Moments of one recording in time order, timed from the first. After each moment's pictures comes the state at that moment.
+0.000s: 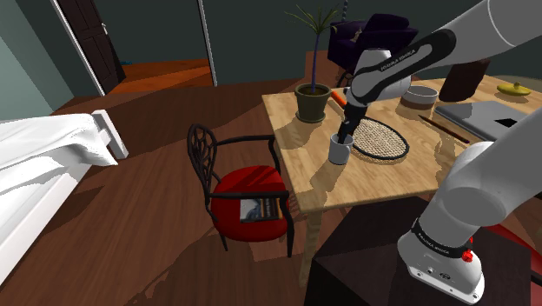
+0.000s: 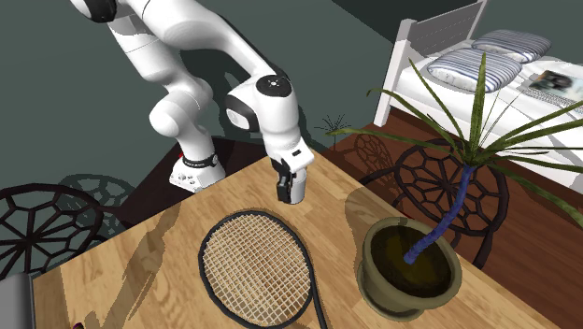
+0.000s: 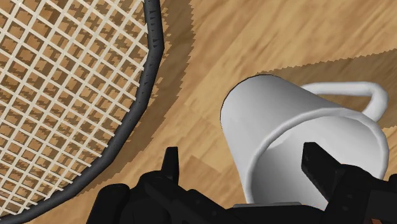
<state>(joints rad) -0.02 -0.33 -0.39 -2.64 -0.03 2.37 -0.43</state>
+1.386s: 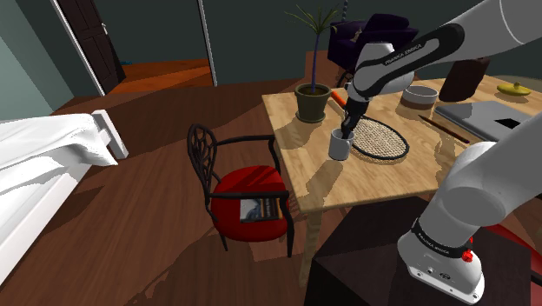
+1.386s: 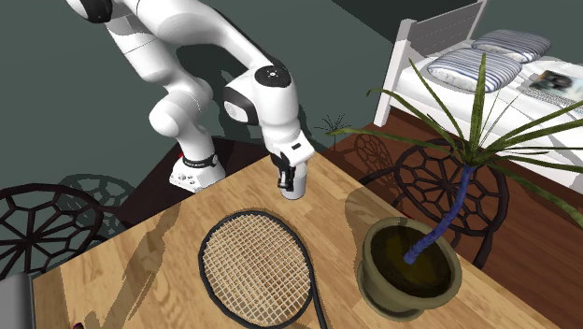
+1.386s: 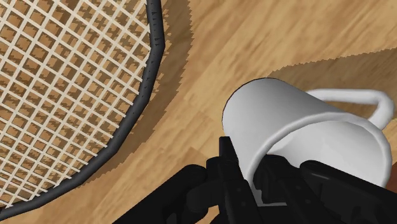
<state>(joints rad) -0.03 -0.37 -0.38 -2.62 -0.05 2.31 -0.41</state>
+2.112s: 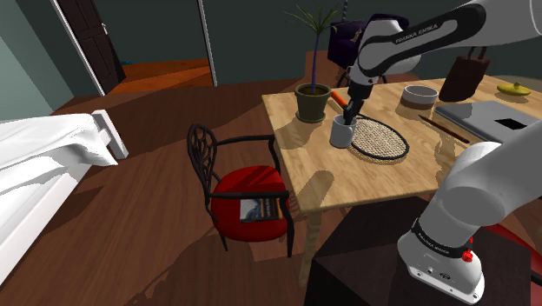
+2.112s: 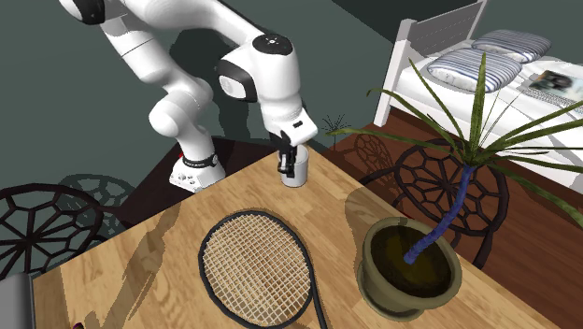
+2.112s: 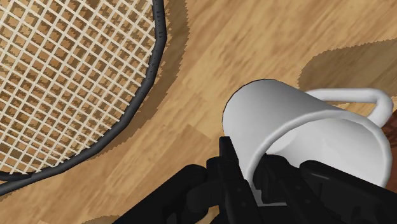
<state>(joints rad) -0.04 -0.45 -0.35 -2.53 -0.06 2.14 -0.38</state>
